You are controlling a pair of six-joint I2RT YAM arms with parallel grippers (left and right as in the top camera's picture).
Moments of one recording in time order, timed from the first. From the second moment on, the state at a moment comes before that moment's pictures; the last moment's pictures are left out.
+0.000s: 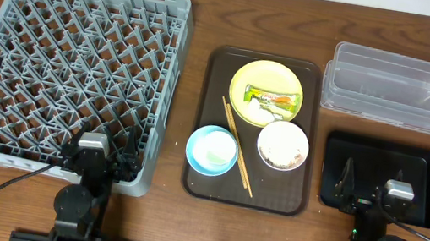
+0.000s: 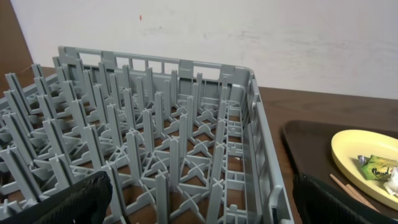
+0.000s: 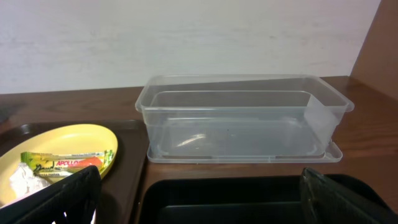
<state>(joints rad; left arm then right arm) -0.03 0.01 0.02 -0.11 -0.05 -0.09 0.00 0.01 0.01 -0.06 0.08 0.07</state>
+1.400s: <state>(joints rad) -0.03 0.32 0.34 -0.50 -0.06 -0.09 0.00 0.17 0.20 -0.21 0.09 0.14</state>
